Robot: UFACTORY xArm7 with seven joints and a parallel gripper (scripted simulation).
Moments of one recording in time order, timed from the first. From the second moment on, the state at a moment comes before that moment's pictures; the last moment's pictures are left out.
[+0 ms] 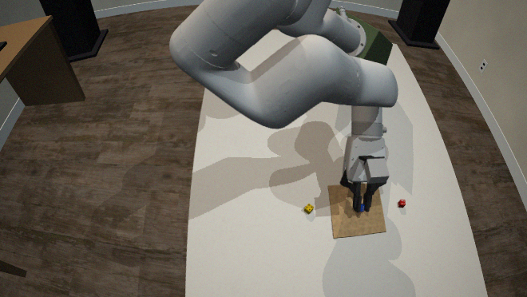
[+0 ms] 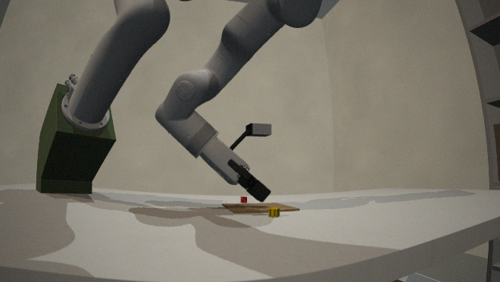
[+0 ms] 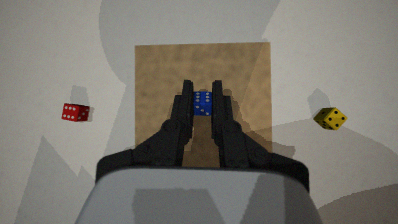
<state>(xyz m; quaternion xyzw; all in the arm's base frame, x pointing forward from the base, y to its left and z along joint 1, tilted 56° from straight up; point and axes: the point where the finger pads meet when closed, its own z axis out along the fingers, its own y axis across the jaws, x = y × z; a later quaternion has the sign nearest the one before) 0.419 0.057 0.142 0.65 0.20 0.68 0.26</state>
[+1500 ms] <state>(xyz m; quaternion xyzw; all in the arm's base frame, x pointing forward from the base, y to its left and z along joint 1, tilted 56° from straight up) 0.426 0.051 0.136 0.65 0.20 0.68 0.26</state>
